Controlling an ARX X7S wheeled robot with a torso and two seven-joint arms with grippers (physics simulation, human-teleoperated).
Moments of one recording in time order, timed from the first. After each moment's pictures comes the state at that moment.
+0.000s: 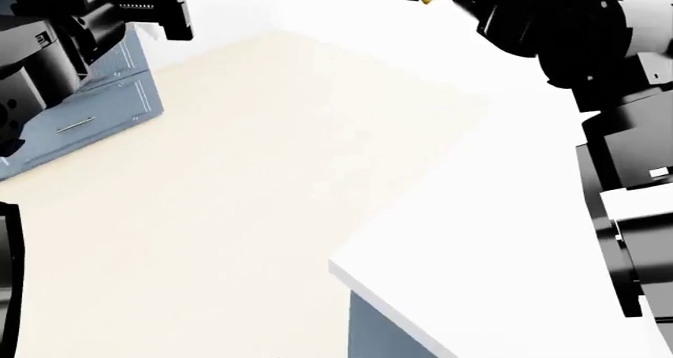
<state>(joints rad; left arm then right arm) -1.39 -0.48 0.31 -0.33 -0.67 -0.92 -0.10 1.65 0.24 -0.63 0.82 0.99 0.64 0.22</state>
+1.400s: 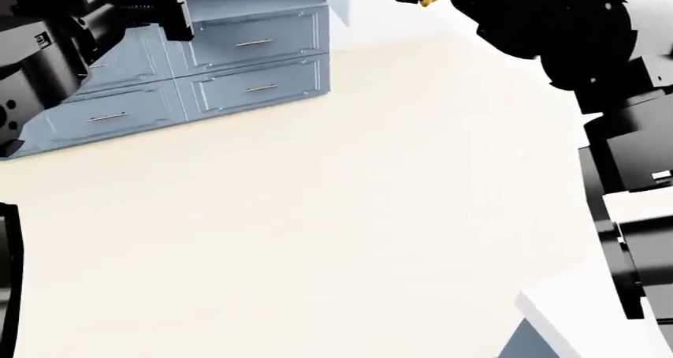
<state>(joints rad) -1.39 -0.48 0.32 -0.33 -0.68 -0.92 -0.11 1.65 0.25 -0.62 0.80 1.01 0.66 0.23</state>
